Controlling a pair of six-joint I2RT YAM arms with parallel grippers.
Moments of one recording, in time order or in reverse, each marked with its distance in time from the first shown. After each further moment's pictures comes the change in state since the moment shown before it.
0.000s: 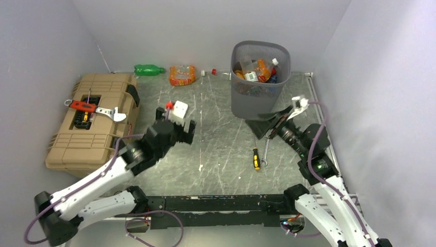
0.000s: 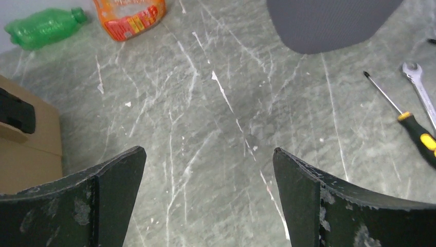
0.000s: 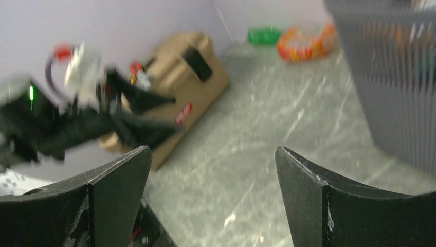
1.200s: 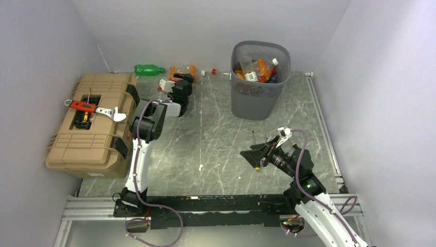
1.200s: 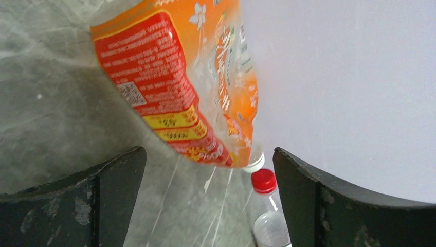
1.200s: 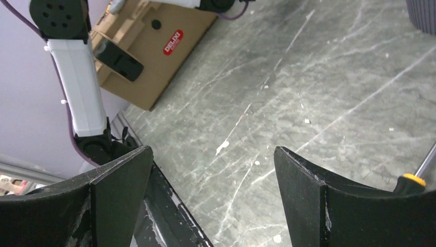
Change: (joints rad) left arm 0.574 1.544 0.718 0.878 0.019 -1.229; right arm 0.082 -0.337 -0.510 -0.017 -0.050 0.061
